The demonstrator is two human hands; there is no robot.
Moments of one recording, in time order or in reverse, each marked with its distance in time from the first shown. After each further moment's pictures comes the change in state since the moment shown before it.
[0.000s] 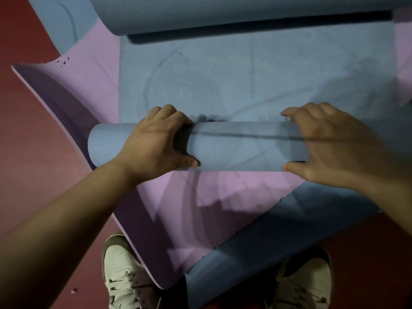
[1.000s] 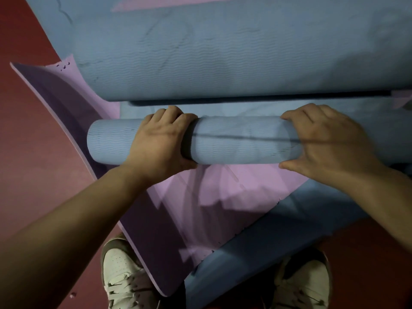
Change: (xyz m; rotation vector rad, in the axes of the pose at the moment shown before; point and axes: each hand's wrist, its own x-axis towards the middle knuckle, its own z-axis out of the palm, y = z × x) left_hand 0.005 0.015 0.006 0.203 0.100 0.008; right_hand 0.005 -0.002 0.003 -0.006 0.096 0.066
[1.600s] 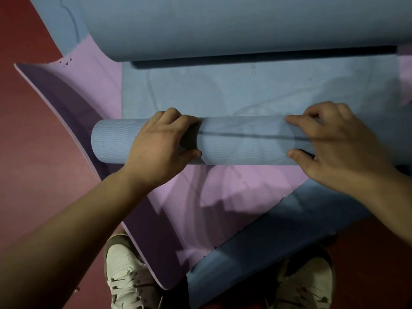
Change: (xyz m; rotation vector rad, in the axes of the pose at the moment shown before) left_hand -0.014 0.002 0.001 -0.135 0.020 -0.032; right_hand -0.015 0.006 0.008 0.041 0.021 0.015
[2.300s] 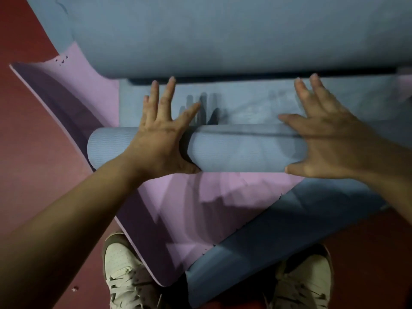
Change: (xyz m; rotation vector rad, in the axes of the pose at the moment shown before) left_hand 0.011 0.000 -0.005 0.084 -0.164 -0.046; right_hand 0.019 0.007 -0.003 -0.088 -0.196 -0.094
